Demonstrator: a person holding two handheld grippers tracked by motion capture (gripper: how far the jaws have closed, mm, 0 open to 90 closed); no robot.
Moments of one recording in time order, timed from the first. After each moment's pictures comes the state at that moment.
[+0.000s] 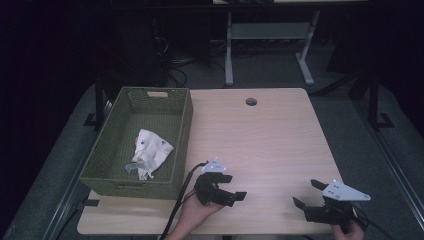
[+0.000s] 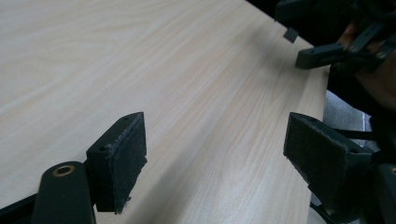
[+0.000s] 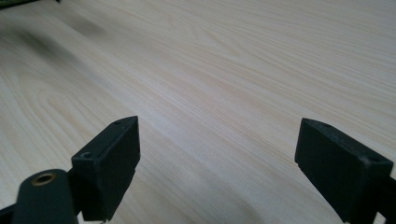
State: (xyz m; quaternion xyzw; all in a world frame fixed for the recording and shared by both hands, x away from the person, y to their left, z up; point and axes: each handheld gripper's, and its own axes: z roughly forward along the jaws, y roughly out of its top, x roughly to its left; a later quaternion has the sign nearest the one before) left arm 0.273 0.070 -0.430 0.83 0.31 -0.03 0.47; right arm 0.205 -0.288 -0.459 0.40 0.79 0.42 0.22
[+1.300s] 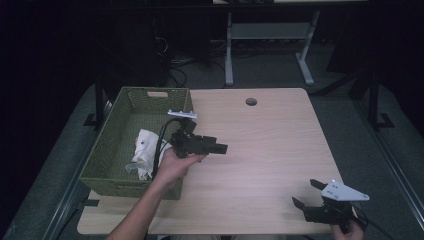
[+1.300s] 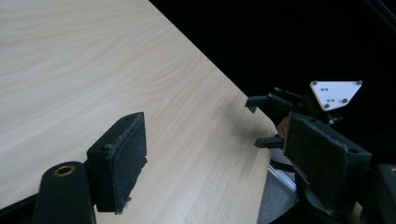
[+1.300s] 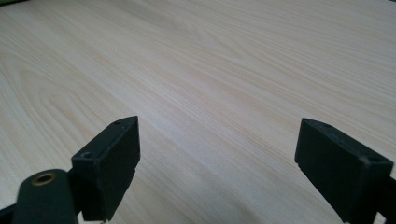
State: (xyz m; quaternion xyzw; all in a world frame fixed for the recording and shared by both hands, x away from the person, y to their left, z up) left arm 0.358 0.130 -0.343 0.78 0.34 -0.13 0.51; right arm 0.205 -0.286 -0.457 0.39 0.79 0.42 0.22
